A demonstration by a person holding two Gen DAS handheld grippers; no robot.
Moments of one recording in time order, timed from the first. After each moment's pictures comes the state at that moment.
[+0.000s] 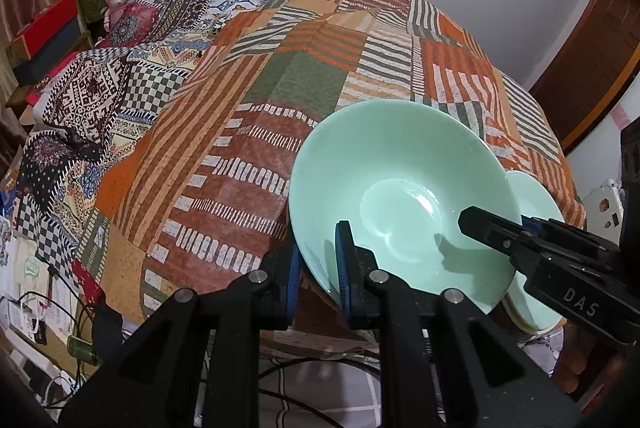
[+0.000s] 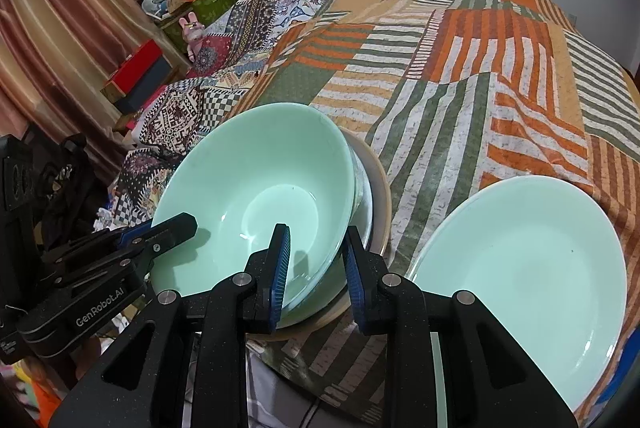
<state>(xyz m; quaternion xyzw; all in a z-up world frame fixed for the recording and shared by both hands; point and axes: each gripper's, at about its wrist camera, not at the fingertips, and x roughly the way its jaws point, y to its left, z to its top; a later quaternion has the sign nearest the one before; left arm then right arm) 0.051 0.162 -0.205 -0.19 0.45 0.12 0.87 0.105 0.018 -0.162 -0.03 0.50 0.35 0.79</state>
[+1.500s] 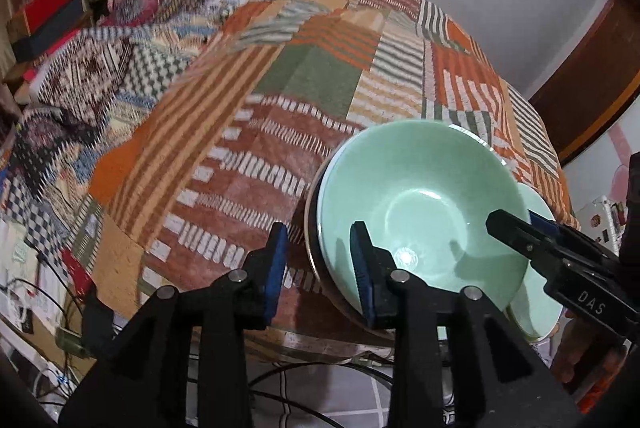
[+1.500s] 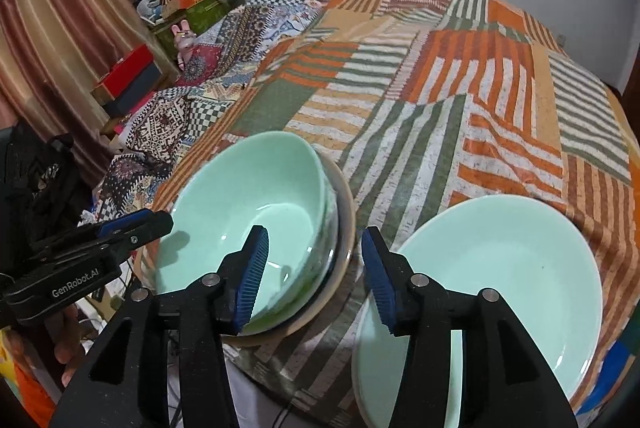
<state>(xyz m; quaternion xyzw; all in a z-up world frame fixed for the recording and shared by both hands) 0.053 0.183 -0.217 -0.23 0.45 0.11 0.85 0.114 0.007 -0.162 -0.05 0.47 0.33 0.82</state>
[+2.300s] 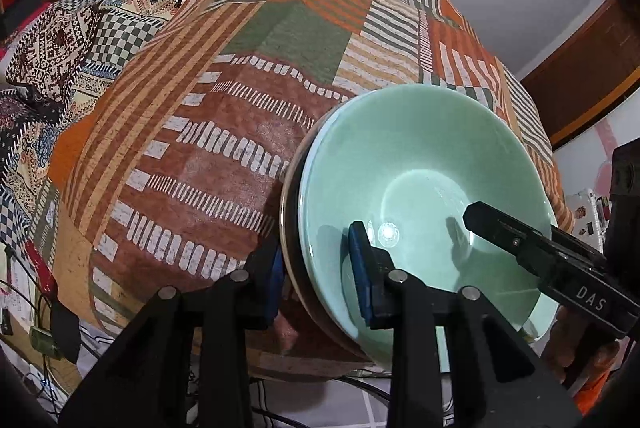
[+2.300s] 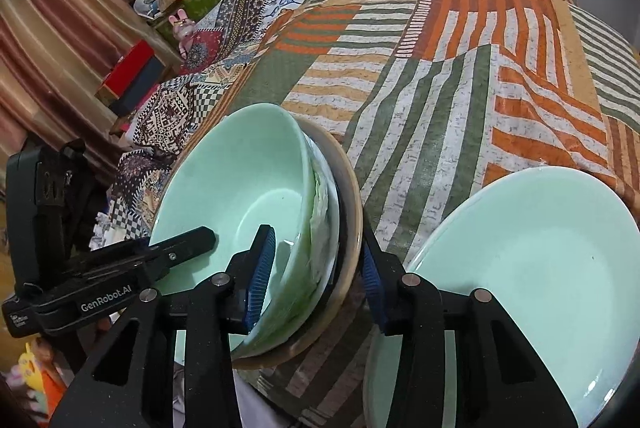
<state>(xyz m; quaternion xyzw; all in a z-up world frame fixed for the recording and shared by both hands) 0.073 0.180 -0.249 -0.26 0.48 0.07 0.84 0.125 0.012 -0.185 -0.02 0.52 0.34 0.78</state>
